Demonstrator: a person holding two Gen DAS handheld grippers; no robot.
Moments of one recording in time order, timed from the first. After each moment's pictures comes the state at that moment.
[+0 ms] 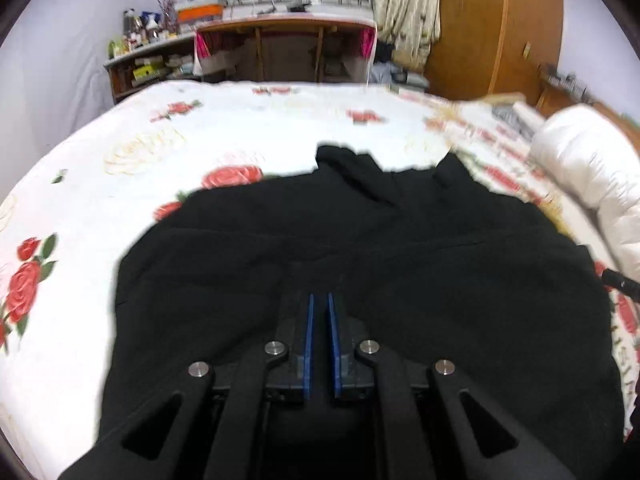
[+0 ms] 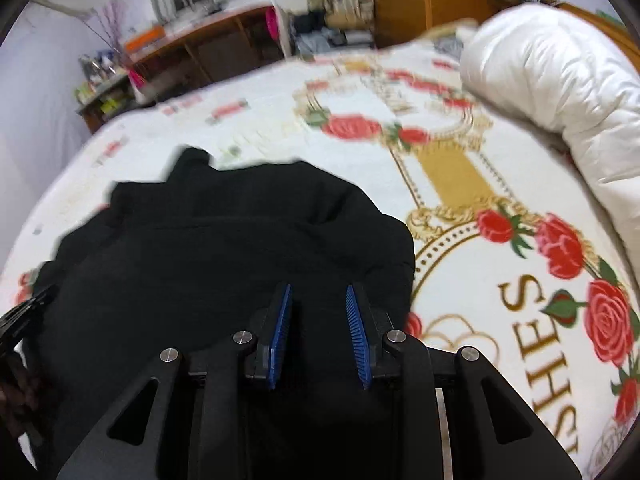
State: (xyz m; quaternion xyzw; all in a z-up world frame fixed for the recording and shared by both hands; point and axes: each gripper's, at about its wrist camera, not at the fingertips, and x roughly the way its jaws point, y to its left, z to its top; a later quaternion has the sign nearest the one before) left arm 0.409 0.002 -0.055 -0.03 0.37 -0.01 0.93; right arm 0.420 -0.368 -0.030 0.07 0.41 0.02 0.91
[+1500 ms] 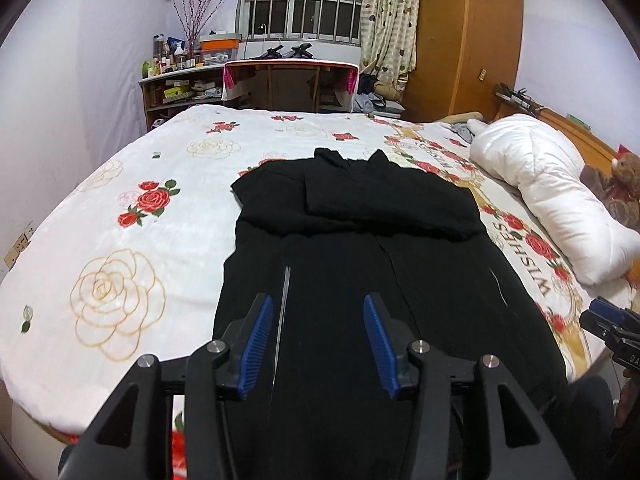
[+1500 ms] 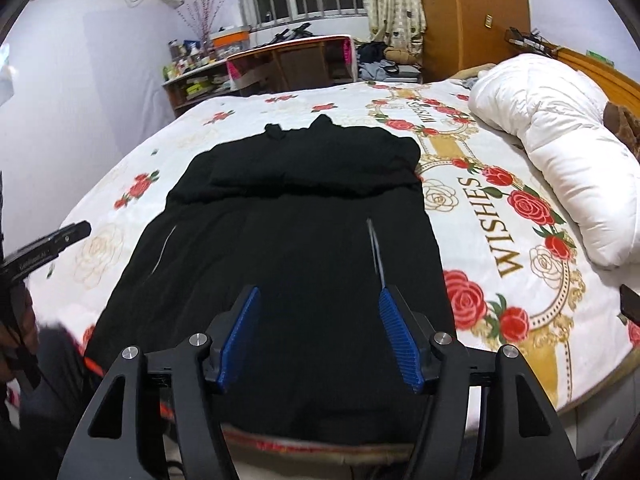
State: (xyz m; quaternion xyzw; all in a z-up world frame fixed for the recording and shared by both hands) left arm 0.069 0.017 0.047 -0.04 0.35 -0.02 0.94; right arm 0.063 -0.308 0.051 0.02 0.38 0.10 0.92
